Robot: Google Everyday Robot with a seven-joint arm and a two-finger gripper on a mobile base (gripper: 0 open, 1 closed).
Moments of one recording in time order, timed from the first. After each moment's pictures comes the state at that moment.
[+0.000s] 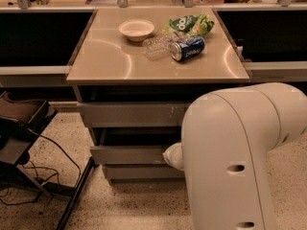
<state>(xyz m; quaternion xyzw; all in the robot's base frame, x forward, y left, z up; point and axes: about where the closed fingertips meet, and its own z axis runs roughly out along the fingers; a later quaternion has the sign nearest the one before) 0.628 -0.068 0.420 -0.28 0.90 0.03 0.33</state>
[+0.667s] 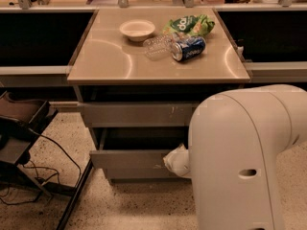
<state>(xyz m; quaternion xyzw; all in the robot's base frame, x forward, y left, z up) 0.606 -0.072 0.419 -0.28 0.90 0.03 0.33</state>
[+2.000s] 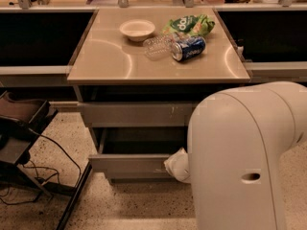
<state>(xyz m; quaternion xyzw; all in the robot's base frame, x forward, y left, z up) 0.587 -0.075 0.423 -0.28 0.90 0.02 0.33</state>
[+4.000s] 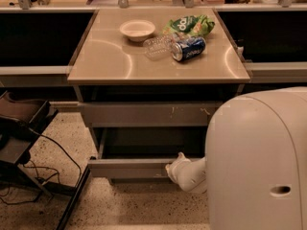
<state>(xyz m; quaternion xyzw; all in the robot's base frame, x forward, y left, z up) 0.555 -0.081 0.427 -0.30 0.89 0.03 0.33</state>
